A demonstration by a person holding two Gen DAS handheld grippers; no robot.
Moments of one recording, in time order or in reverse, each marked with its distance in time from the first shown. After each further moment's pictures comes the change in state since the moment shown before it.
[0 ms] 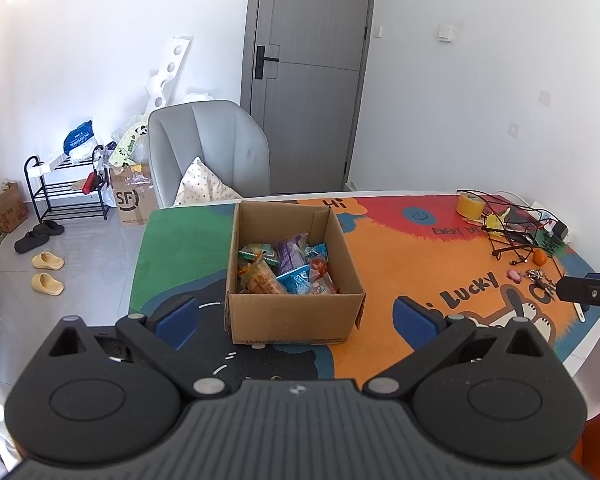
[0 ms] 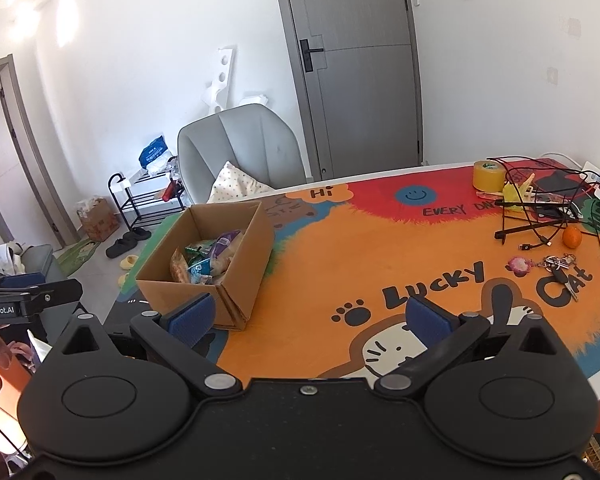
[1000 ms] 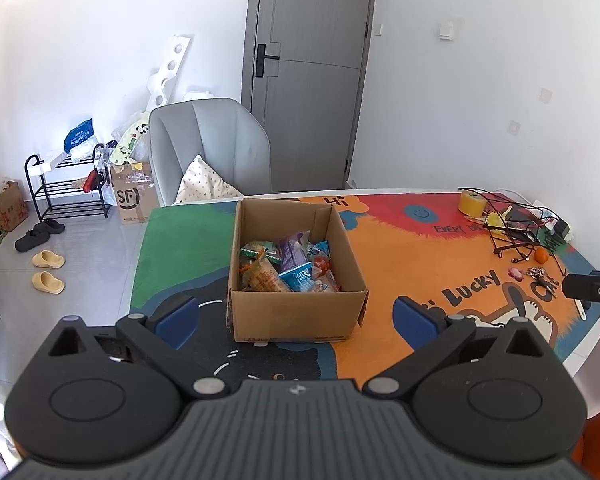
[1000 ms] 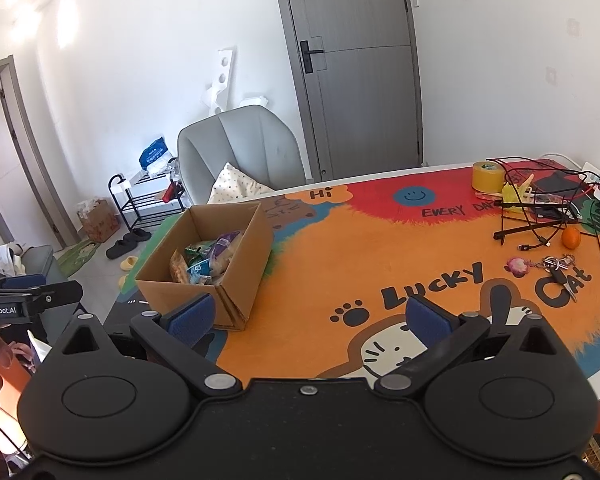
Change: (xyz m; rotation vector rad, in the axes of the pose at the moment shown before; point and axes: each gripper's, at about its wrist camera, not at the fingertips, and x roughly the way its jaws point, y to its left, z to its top) left arm 0.001 0.004 -0.001 0.001 0.006 0.001; right arm -0.002 -0.003 0.000 0.004 -0.004 0.003
